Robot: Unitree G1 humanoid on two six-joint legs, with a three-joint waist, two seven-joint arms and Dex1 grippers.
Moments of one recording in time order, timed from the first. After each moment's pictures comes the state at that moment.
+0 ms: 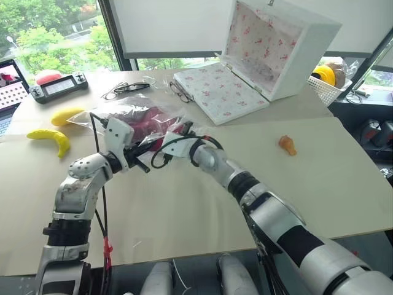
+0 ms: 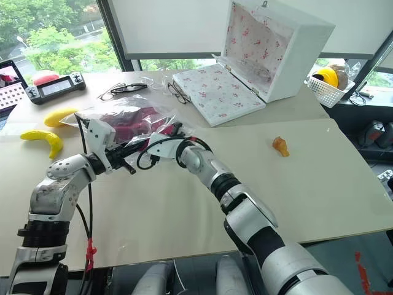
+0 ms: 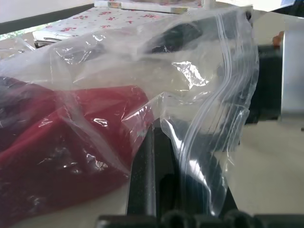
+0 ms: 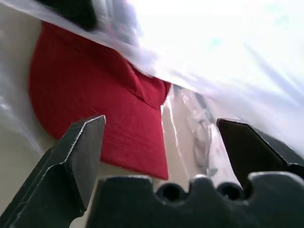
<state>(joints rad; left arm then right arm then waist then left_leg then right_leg) -0.46 0.54 0.11 -0.03 -0.35 0.46 -0.71 -1.13 0.04 0.55 1.15 -0.55 -0.35 -0.04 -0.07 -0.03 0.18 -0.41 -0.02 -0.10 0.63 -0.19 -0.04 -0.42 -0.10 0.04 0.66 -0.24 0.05</state>
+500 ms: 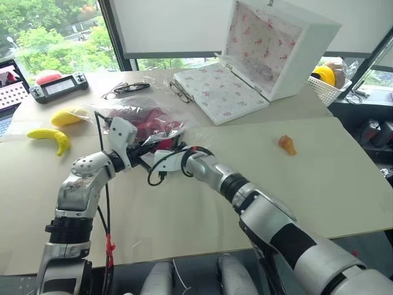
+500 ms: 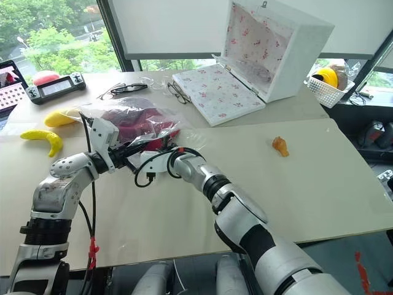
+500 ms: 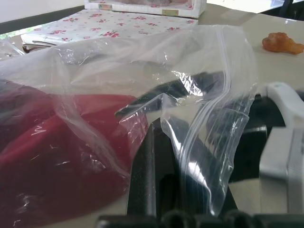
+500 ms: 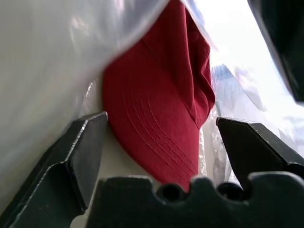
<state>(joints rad) -0.46 0.54 0.10 -0.03 -0.36 0.46 -0.73 -1.17 0.02 0.60 1.25 -0.63 -0.37 -0.04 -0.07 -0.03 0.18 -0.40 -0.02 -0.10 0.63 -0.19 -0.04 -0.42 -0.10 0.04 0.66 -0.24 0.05</state>
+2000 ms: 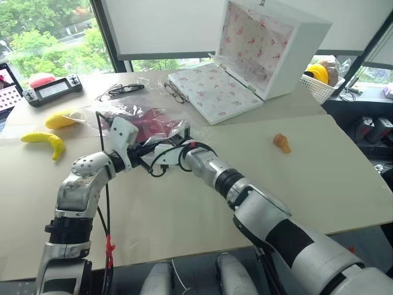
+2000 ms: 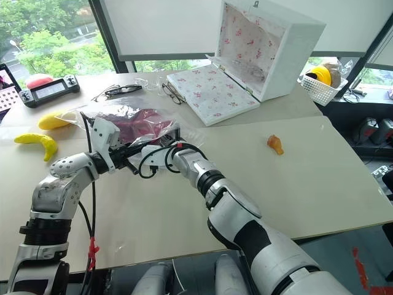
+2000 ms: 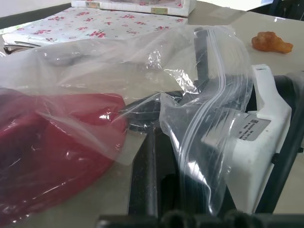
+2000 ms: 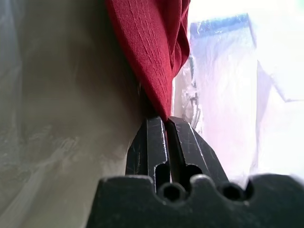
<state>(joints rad) -0.46 0.54 0.09 -0.05 -0.36 0.50 -0.73 -1.24 0.13 0.62 1.34 -0.73 -0.19 -0.17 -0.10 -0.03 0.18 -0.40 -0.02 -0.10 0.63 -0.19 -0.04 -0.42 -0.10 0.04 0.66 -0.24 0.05</state>
